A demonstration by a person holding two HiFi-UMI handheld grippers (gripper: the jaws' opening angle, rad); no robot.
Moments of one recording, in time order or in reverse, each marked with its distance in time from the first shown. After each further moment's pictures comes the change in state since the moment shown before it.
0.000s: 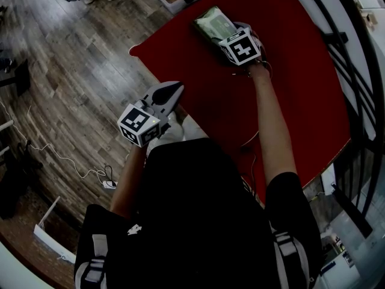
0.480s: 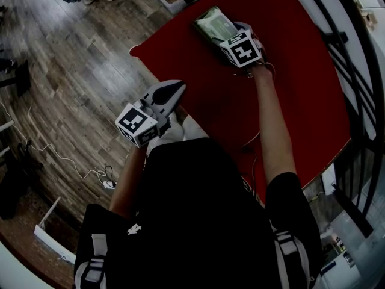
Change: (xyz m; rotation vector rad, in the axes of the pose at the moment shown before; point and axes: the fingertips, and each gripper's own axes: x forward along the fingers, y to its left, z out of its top) left arm -0.001 -0.014 0.022 0.003 -0.093 -0.071; right arm -0.005 -0.001 0.000 -0.005 -0.048 -0.012
